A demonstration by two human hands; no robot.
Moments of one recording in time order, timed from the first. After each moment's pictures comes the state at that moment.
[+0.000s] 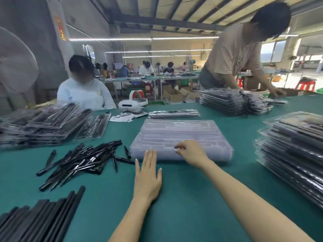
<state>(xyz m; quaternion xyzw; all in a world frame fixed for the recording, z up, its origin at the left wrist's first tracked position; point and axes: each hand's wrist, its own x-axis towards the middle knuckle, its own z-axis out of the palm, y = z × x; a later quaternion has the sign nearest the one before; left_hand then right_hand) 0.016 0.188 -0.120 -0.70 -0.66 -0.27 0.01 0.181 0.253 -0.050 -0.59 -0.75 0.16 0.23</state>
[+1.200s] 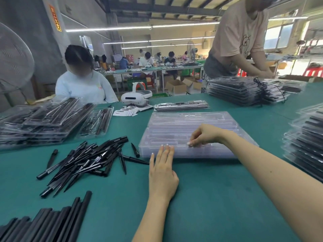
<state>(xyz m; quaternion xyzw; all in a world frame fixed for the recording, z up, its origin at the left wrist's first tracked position) 0.015 0.210 -0.121 -0.71 -0.62 -0.32 0.05 0.190 0.320 -0.021 -0.52 -0.78 0.33 0.13</state>
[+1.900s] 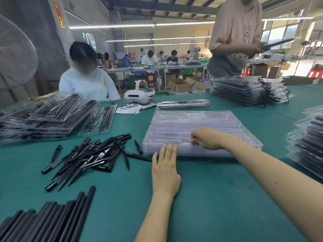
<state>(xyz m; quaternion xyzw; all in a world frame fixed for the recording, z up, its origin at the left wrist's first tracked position) 0.015 0.209 -0.120 -0.72 -0.64 -0.27 0.06 0.177 0.310 -0.031 -0.48 -0.88 0.03 0.00</state>
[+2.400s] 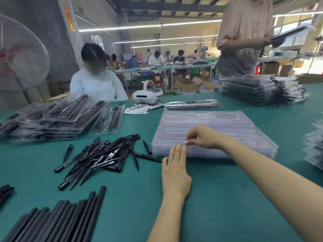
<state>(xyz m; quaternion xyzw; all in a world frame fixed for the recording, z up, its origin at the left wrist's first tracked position) 0.015 0.212 -0.120 -0.71 -0.64 -0.28 0.03 0.140 0.313 -0.032 -0.43 -0.88 0.13 0.14</state>
